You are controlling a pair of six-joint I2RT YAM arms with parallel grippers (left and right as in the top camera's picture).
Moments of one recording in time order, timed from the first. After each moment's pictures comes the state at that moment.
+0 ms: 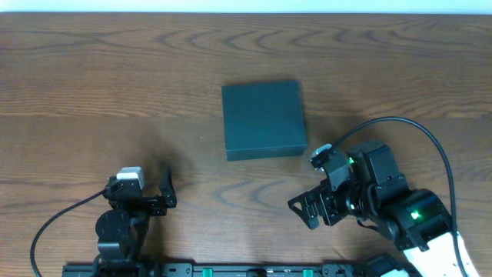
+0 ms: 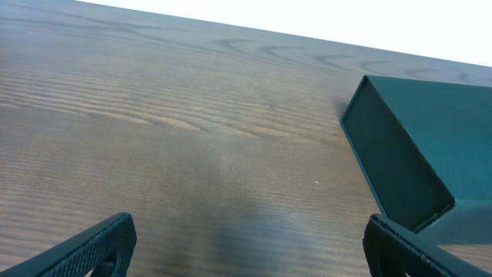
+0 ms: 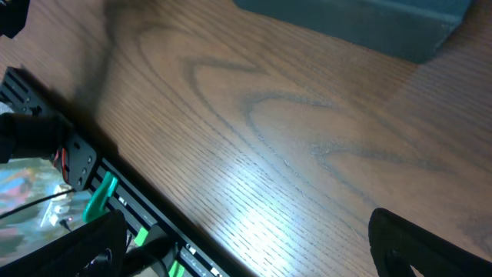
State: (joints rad) left arm -0.01 0.01 0.13 -0.45 0.06 -0.15; right arm 0.43 0.91 0.87 -1.04 -0.41 0.09
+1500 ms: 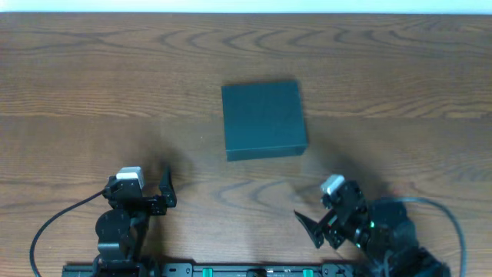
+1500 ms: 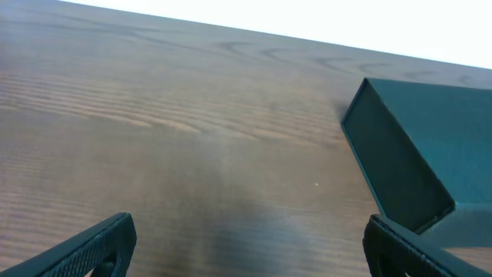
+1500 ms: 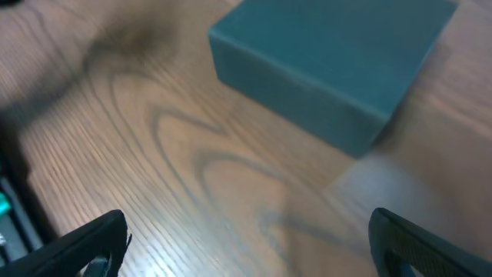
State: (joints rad) left arm -0.01 0.01 0.13 -0.44 0.06 -0.15; right arm 0.50 0.31 0.40 -0.70 -0.27 -0.07
